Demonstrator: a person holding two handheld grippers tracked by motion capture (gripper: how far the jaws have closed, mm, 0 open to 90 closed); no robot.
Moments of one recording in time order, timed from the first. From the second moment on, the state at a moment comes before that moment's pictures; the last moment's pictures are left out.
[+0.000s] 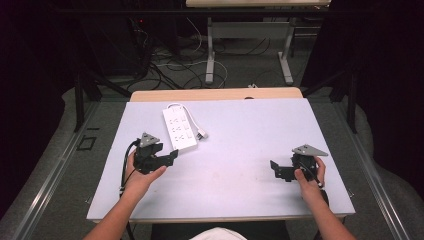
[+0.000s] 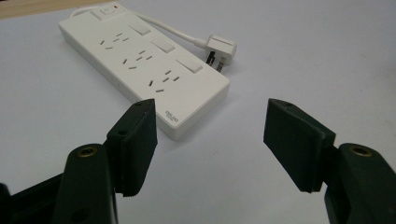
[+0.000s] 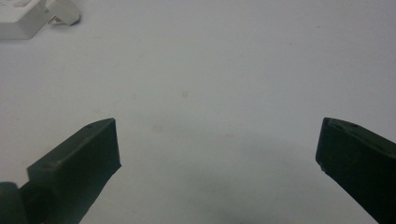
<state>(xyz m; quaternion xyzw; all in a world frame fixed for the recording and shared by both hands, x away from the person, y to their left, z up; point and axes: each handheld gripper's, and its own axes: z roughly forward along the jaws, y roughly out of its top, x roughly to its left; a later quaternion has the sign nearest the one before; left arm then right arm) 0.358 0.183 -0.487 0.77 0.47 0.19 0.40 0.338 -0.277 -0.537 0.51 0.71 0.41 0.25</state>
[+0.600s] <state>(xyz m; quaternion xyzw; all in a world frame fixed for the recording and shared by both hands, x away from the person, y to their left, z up) 0.374 0.175 -0.472 0.77 0.47 0.18 0.39 0.339 -0.276 -0.538 0.51 0.72 0.41 0.25</state>
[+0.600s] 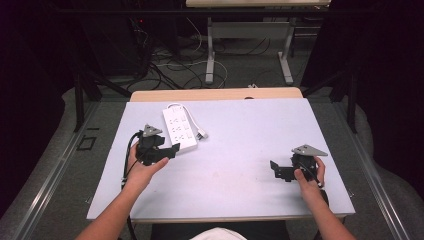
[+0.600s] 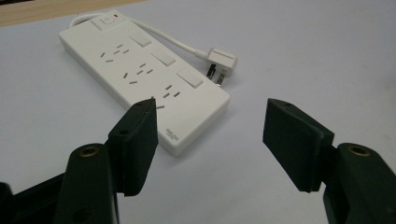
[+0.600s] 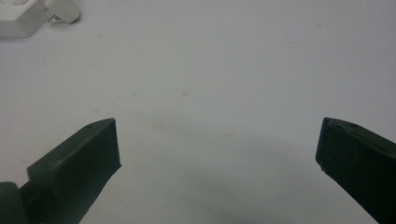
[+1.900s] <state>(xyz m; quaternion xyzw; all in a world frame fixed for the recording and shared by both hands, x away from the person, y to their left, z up) 0.411 0.150 -0.445 0.77 0.48 0.17 0.39 0.339 -0.277 -0.539 0.51 0.72 0.40 0.25</state>
